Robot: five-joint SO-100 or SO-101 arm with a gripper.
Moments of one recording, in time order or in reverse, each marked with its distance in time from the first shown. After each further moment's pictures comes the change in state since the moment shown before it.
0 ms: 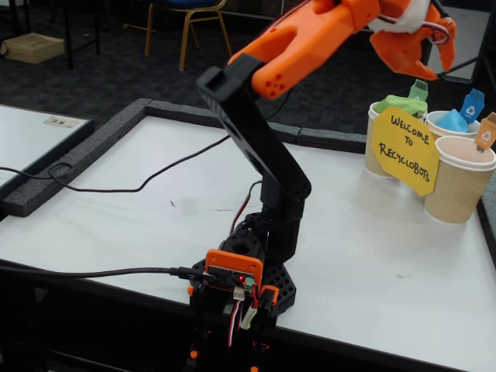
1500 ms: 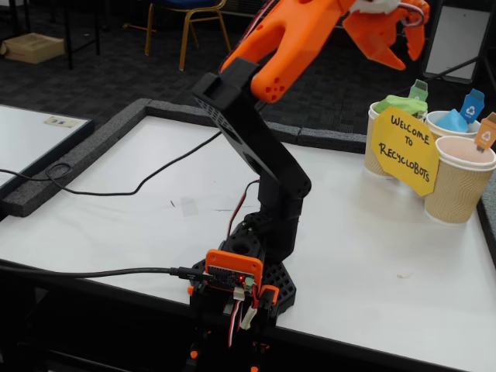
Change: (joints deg) arm -4.4 1.6 -8.1 14.2 -3.1
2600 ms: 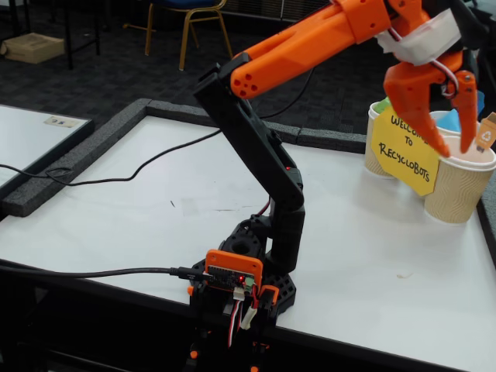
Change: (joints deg) arm 34.9 0.0 8.6 8.6 0.0
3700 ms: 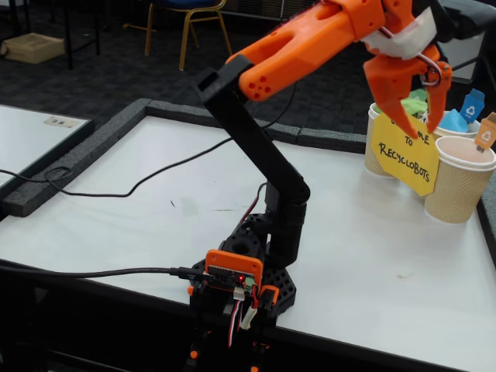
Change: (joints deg) arm -21.1 0.0 2.6 -2.5 0.0
